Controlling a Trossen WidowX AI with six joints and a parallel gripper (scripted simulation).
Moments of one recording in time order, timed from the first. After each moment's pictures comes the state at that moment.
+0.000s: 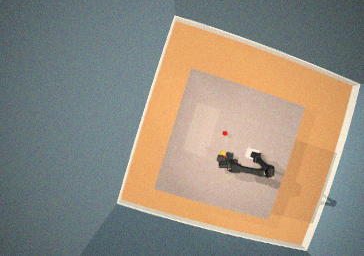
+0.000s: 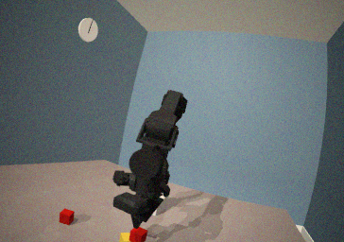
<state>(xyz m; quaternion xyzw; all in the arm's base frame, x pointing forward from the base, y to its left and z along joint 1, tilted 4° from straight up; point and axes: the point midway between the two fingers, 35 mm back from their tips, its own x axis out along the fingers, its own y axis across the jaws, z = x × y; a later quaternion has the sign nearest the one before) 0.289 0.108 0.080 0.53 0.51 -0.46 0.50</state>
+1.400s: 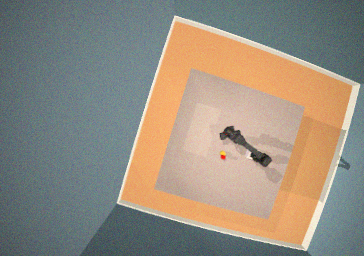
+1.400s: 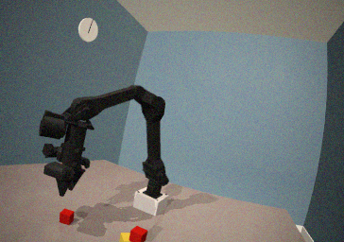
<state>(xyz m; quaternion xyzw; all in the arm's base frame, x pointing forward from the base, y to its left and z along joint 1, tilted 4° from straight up) 0.340 -0.124 0.074 0.40 0.58 -0.35 0.62</state>
